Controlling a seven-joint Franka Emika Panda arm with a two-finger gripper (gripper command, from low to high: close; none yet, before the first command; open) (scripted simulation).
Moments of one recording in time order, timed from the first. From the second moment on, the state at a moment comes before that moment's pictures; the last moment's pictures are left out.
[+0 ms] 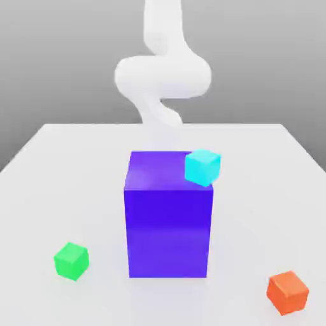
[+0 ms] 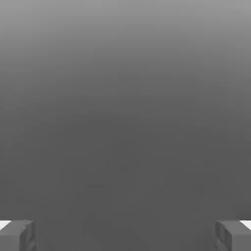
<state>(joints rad) -0.05 -0.71 0.01 -2.28 -0.01 2.31 0.87</state>
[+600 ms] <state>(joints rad) -0.30 -0.05 -0.01 -2.12 -0.11 2.41 1.40</state>
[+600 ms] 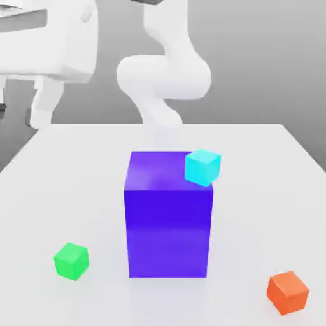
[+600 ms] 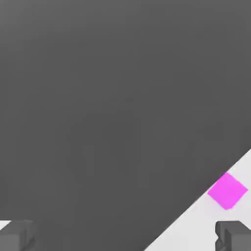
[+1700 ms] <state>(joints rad) -0.47 0.48 -0.07 -2.04 0.12 2.53 1.68</state>
